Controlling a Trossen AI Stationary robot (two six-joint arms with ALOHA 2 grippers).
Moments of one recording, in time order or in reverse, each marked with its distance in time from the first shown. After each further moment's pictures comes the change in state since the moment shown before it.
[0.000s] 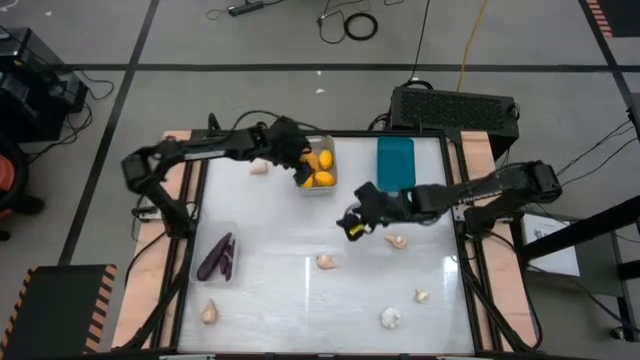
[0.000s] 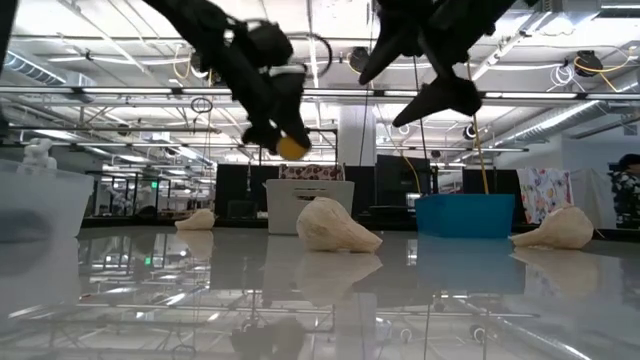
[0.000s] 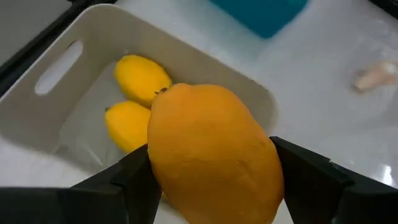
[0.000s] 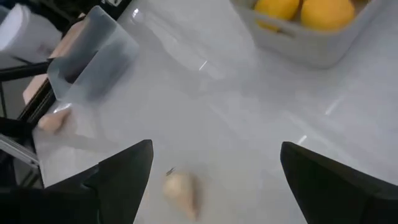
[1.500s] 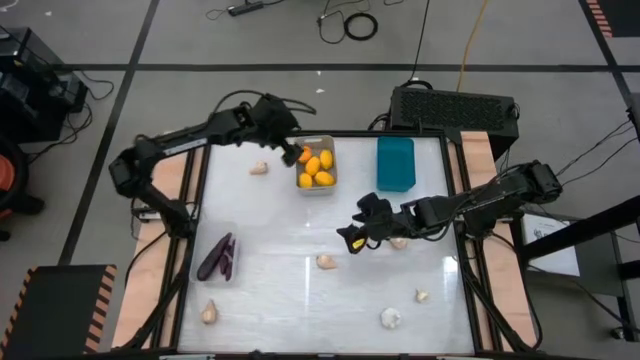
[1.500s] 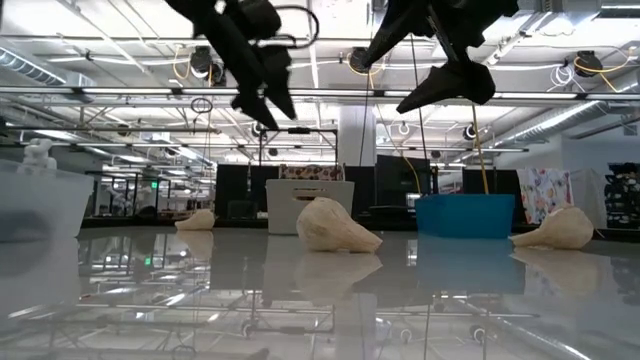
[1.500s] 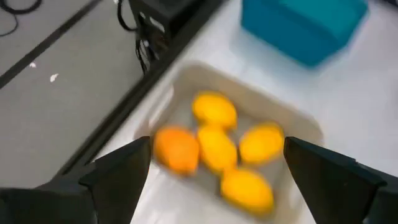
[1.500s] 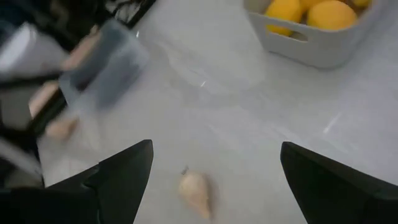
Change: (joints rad) left arm 0.080 -0.059 0.169 -0.201 -0.134 0.131; right arm 0.145 0.005 0.000 0.018 0.189 0.078
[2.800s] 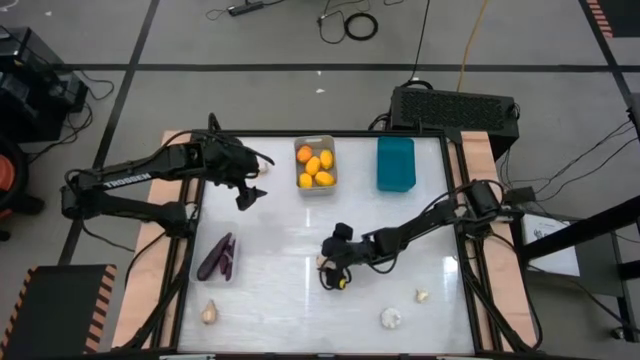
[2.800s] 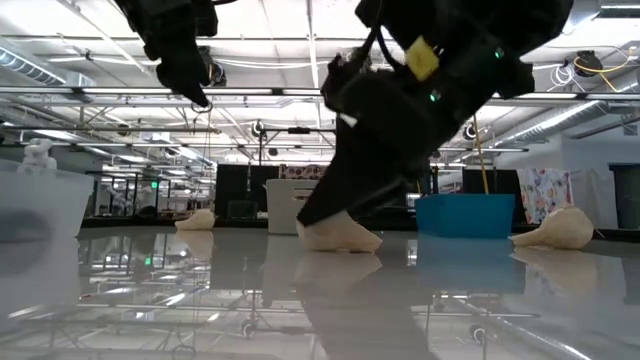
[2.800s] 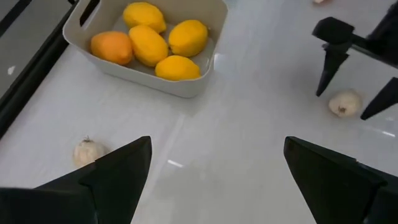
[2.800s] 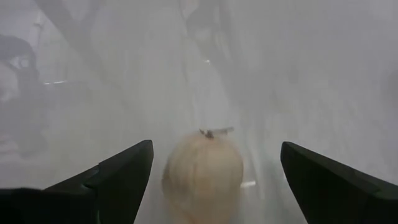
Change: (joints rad) left arm -0.228 -0.518 -0.346 -0.229 0.000 -0.049; right arm 0.035 0.512 0.000 0.501 -0.159 -0.648
